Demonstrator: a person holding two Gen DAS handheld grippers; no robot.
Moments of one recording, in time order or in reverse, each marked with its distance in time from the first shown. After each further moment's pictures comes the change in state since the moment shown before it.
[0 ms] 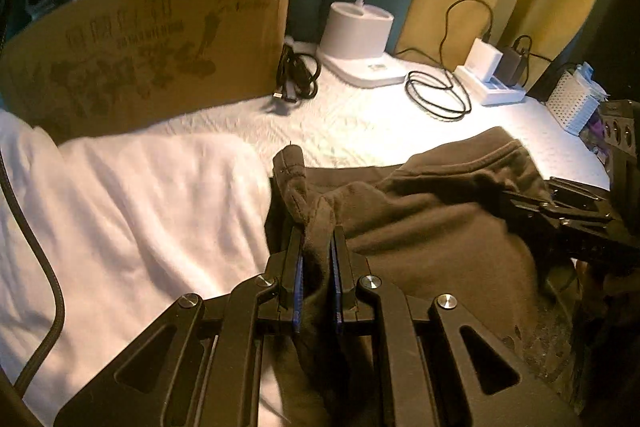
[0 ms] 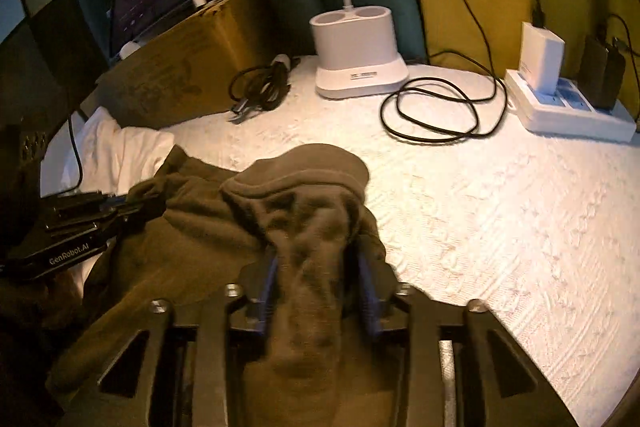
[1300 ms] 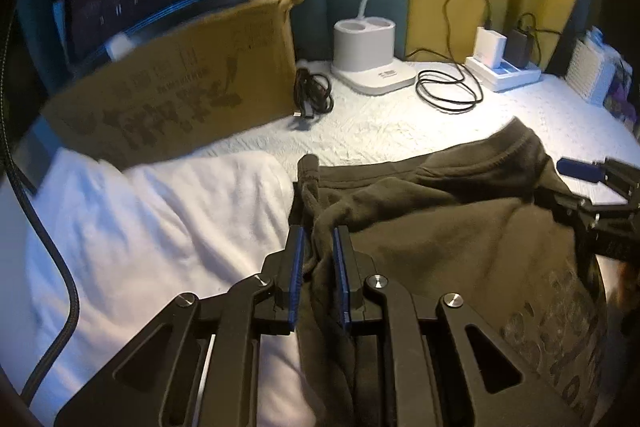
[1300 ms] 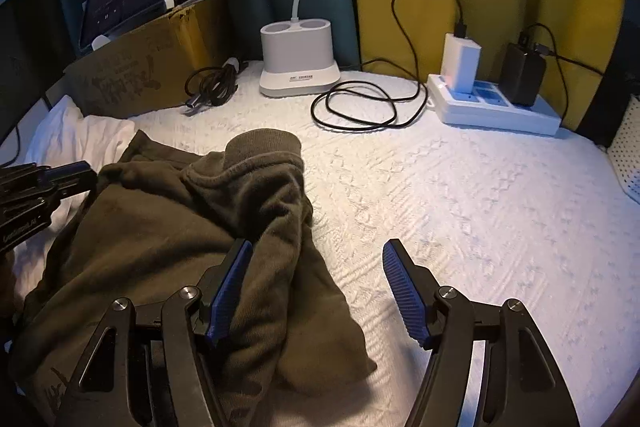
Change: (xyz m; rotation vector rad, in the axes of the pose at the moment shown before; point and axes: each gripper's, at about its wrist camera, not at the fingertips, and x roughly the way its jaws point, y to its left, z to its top) left arm -0.036 -0.033 -0.012 0.134 -0.064 0.200; right arm -0.045 0.001 -0.024 -0.026 -0.045 -0.238
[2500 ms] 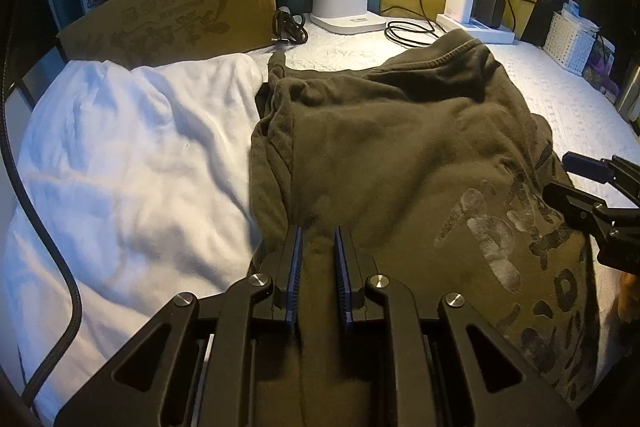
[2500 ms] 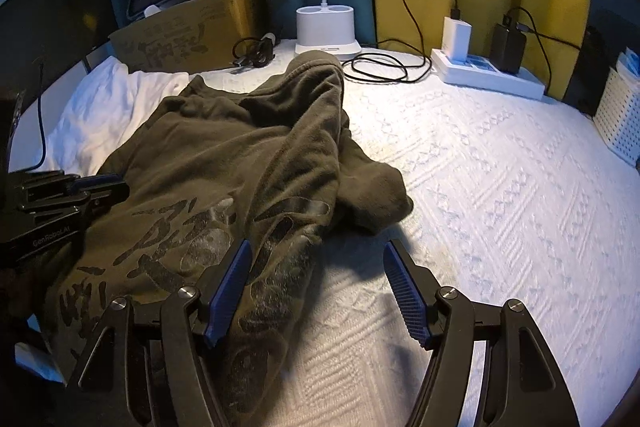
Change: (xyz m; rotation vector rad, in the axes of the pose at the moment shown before) left arm -0.023 -0.024 -0.071 -0.052 0.081 -0.050; right arm -0.052 0.025 -0.073 -0.012 0.009 0.034
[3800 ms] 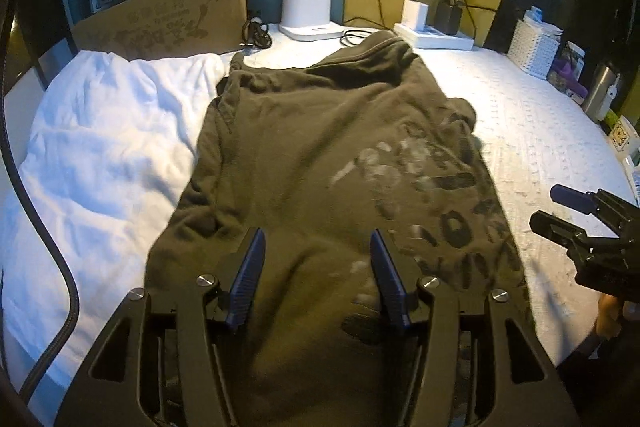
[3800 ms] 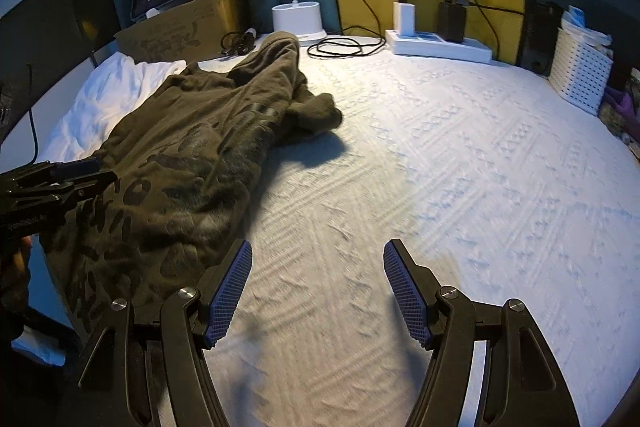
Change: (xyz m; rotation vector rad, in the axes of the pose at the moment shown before) left arm -0.049 -0.050 -0.042 -0.032 -0.054 -0.055; right arm -0.062 -0.032 -0.073 0.039 -0.015 -0.032
